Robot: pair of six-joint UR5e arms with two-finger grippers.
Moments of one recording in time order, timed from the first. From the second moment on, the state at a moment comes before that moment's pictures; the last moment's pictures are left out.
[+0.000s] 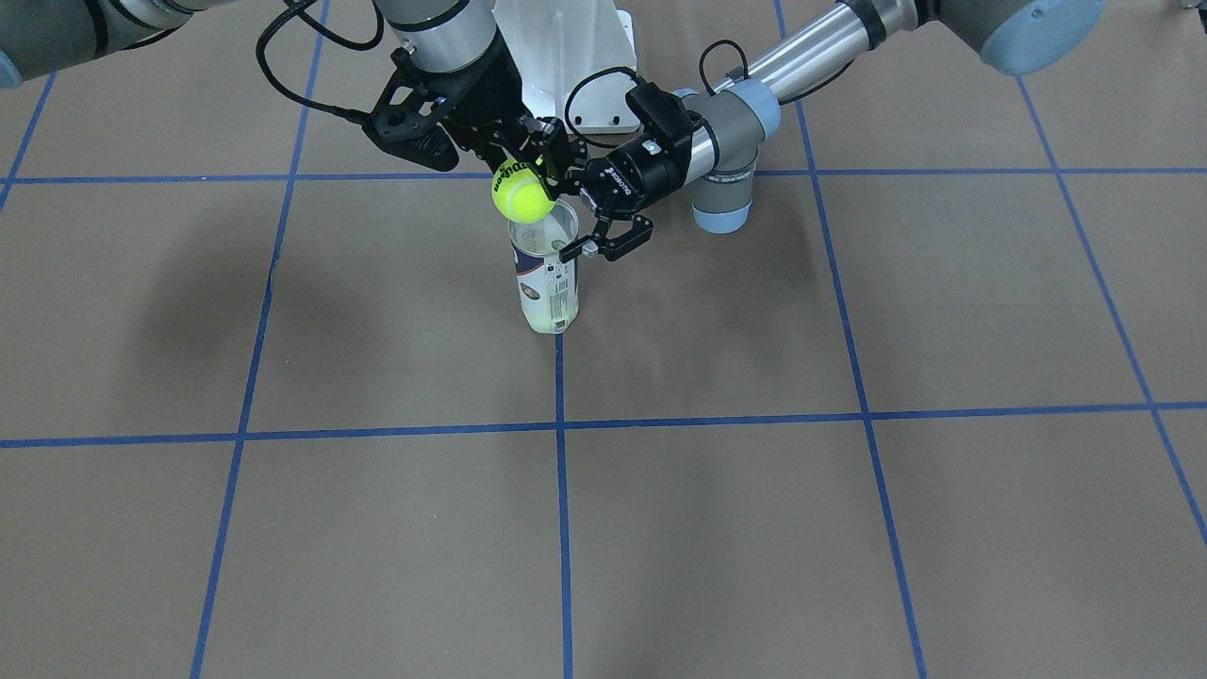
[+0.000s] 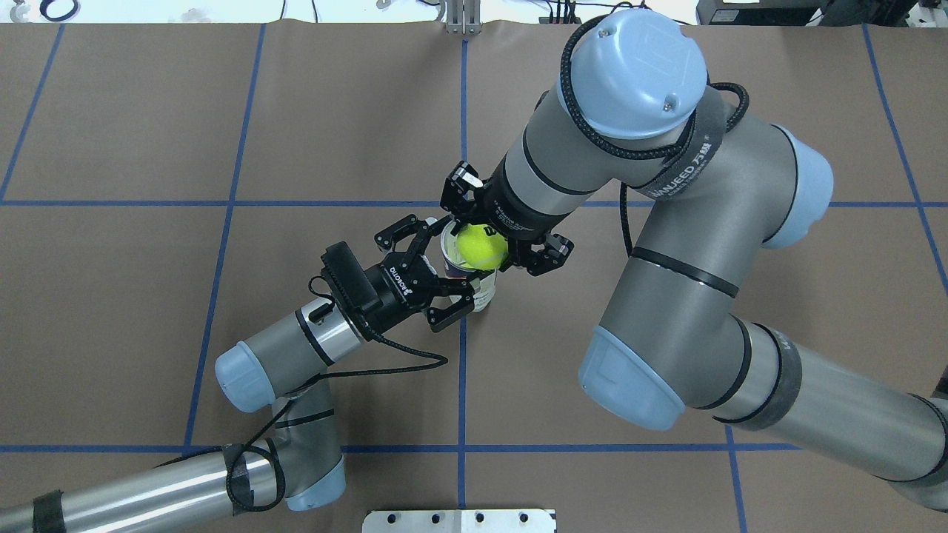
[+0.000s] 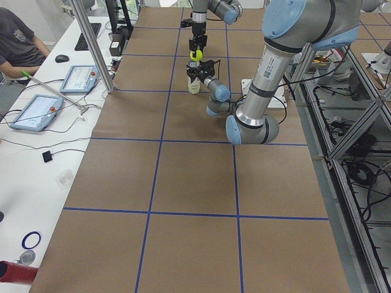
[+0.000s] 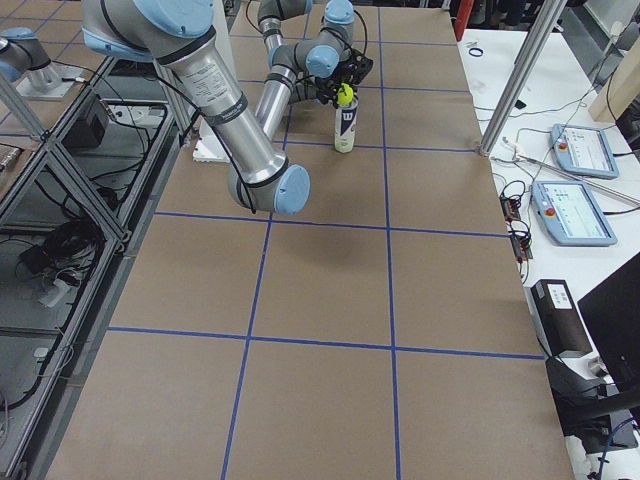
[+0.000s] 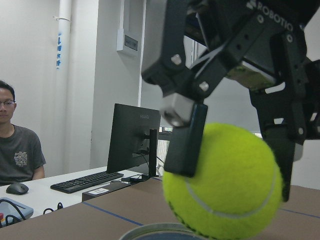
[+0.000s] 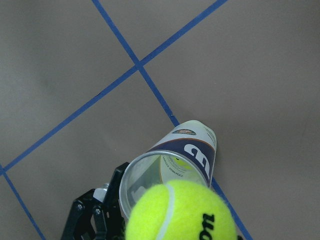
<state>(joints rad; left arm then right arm) -0.32 -2.23 -1.18 -3.58 -1.22 -0.26 0.61 -0.83 1.93 -1.69 2.05 1.83</state>
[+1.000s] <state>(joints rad) -0.32 -2.23 -1.18 -3.58 -1.20 -0.27 0.61 -0.82 1.90 -1.68 2.04 1.83</state>
